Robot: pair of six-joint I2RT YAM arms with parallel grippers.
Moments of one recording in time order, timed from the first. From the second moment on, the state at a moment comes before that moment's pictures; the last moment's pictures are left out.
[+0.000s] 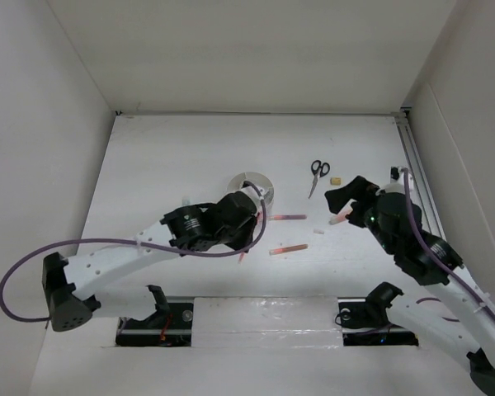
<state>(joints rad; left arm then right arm) -1.09 1.21 1.11 -0.82 -0.16 -0.49 0.65 0.62 0.90 -0.59 0.39 0.77</state>
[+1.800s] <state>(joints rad) -1.09 0.66 0.90 -0.57 -0.08 -0.38 0.70 1.33 0.88 -0.85 0.63 1.96</state>
